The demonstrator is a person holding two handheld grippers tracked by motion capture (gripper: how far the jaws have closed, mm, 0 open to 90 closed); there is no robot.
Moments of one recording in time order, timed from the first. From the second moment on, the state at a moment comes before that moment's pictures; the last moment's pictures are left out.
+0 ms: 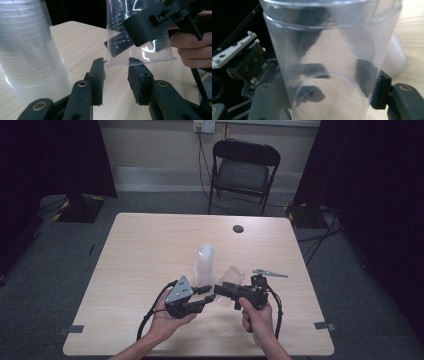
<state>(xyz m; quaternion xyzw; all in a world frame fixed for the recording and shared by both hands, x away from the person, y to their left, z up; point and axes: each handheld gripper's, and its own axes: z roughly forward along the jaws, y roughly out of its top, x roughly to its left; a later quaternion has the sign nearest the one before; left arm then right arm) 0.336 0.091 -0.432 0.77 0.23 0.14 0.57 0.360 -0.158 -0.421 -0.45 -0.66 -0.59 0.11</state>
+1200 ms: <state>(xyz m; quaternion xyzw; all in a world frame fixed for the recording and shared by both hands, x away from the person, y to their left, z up) 0.324 0.084 -0.439 0.71 0.23 0.24 0.62 0.354 -0.134 -0.424 -0.45 -0.63 -0.59 0.20</state>
